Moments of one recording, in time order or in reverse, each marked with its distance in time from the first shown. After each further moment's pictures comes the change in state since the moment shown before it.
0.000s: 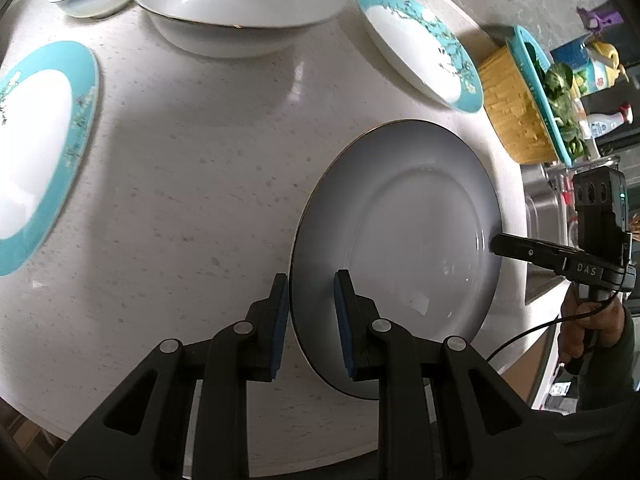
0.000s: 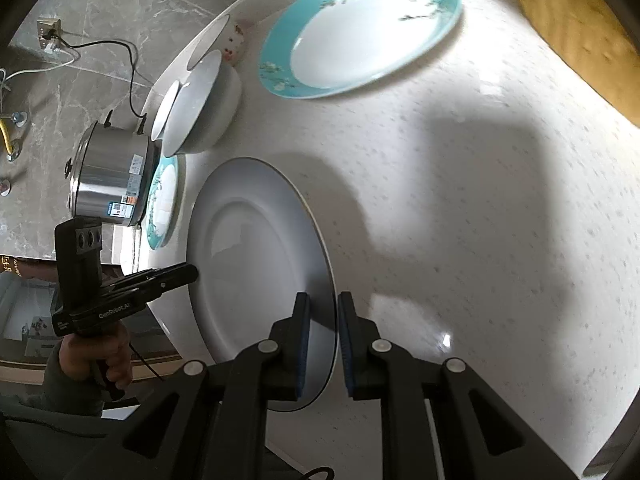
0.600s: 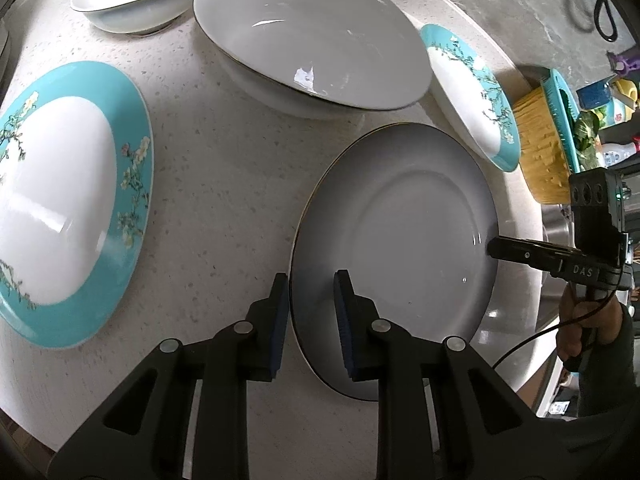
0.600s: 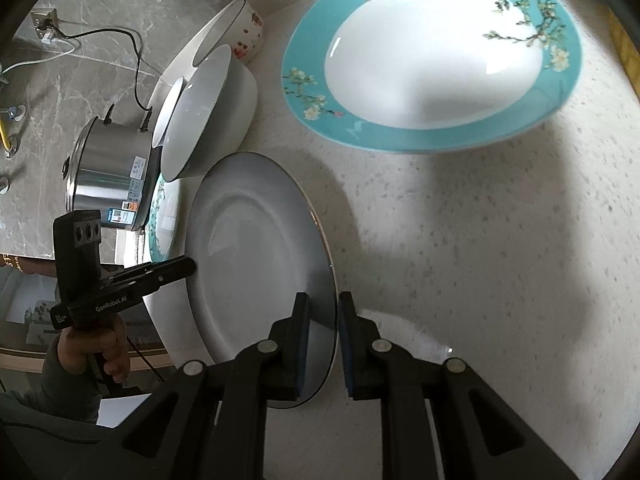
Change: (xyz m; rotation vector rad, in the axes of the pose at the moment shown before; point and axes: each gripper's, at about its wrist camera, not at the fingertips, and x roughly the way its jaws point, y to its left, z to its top) left arm -0.012 0.060 0.058 -0.055 -0.026 0.024; right arm 0.043 0.026 0.056 -0.062 0.044 0.044
